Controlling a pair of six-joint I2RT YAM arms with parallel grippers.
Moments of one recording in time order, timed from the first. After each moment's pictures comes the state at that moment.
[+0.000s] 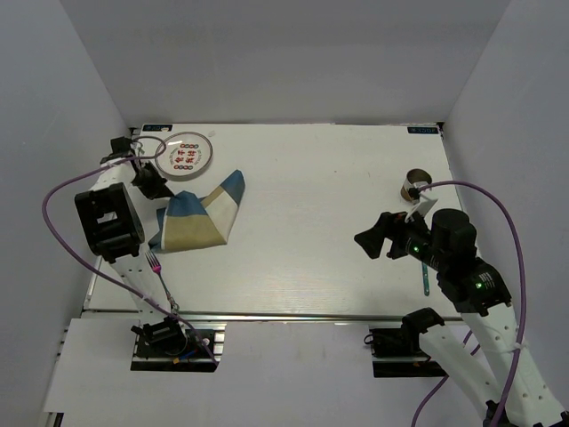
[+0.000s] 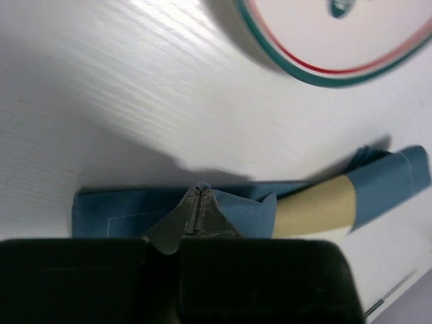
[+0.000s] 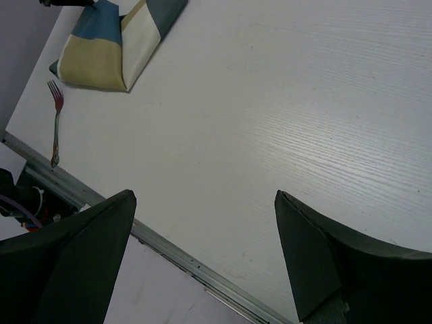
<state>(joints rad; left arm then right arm) 0.31 2.07 1.58 -0.67 0.29 -0.39 0.39 0.58 0.86 -0.69 -0.28 0.33</state>
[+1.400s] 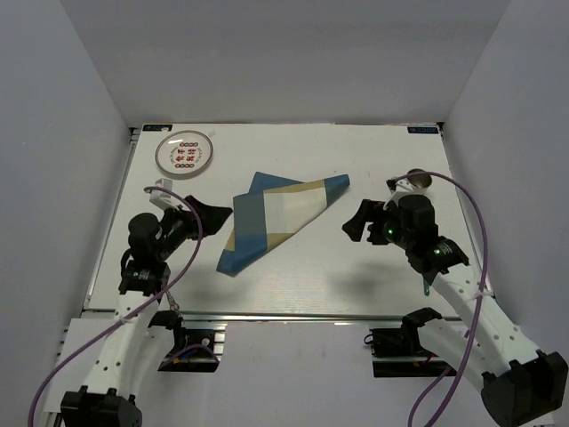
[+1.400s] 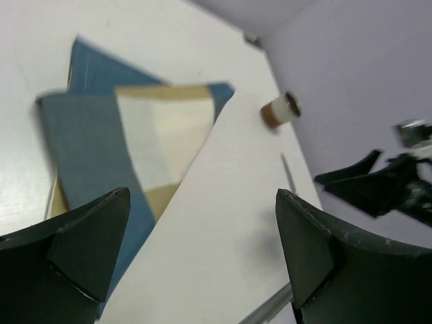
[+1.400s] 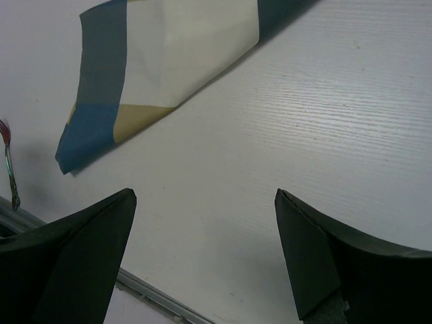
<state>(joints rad) -0.09 0.69 0.44 0.06 0.49 -0.70 0.39 0.81 0.69 -0.41 -0.16 0.43</state>
